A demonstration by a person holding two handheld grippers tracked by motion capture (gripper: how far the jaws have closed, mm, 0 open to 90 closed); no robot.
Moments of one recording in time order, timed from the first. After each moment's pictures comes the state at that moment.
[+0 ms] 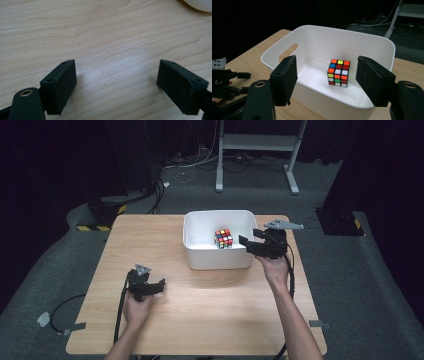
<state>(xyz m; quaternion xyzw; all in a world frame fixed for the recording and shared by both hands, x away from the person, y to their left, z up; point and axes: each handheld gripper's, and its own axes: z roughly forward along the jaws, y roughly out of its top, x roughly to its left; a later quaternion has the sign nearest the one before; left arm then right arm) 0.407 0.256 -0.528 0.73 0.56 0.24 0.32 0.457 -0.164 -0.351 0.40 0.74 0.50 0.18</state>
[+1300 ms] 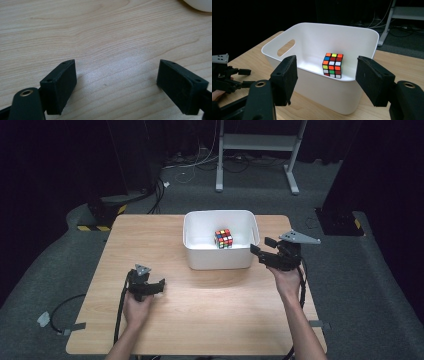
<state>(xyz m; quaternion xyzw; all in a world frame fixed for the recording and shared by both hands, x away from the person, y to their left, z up) 0.407 0.256 -0.528 0.73 0.56 0.24 0.32 0.428 -0.196 -0.362 0.41 0.72 0.52 0.19</state>
